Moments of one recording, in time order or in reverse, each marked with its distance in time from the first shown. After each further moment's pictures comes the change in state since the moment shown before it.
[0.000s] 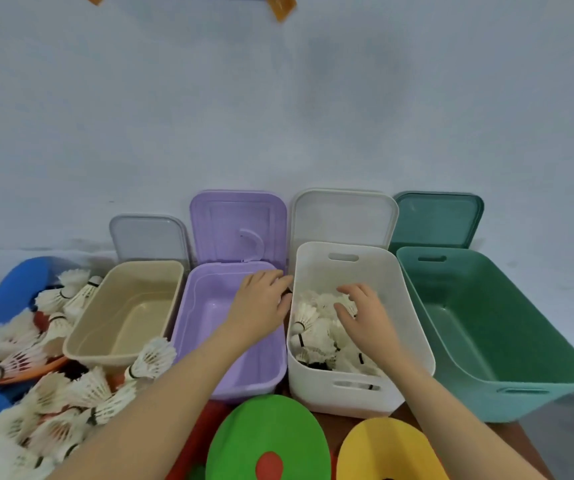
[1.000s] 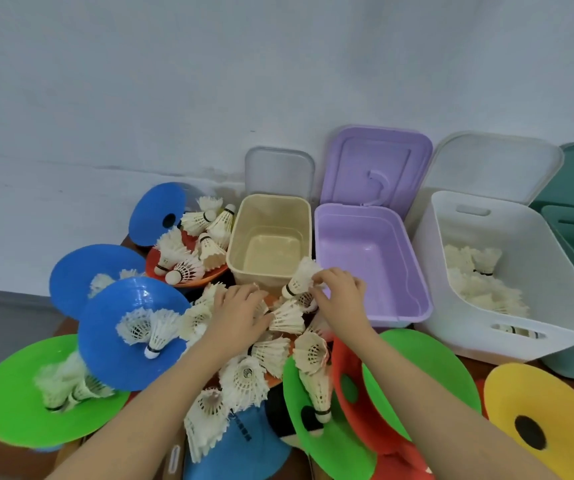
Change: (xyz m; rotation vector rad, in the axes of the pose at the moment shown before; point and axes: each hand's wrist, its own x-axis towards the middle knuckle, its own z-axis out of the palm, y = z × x) left_hand -0.254 -0.208 -0.052 -0.012 -0.235 -0.358; right_hand -0.065 -0.225 0.213 -0.027 -0.110 -0.054
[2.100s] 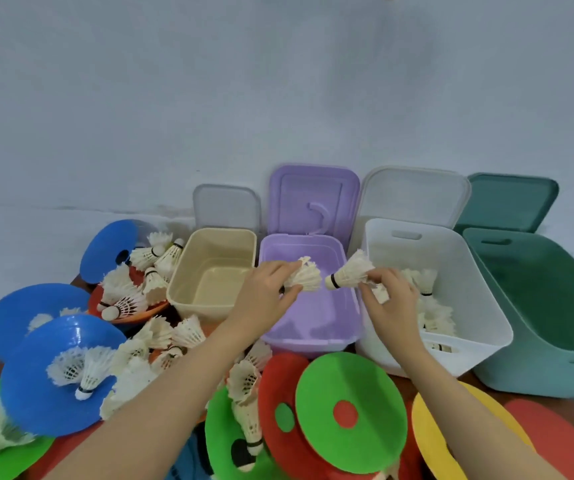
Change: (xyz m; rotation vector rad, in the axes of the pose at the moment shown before) left_hand 0.077 0.144 -0.026 -0.266 0.398 0.370; right_hand -0.012 0.100 -0.141 0.195 0.443 -0.082
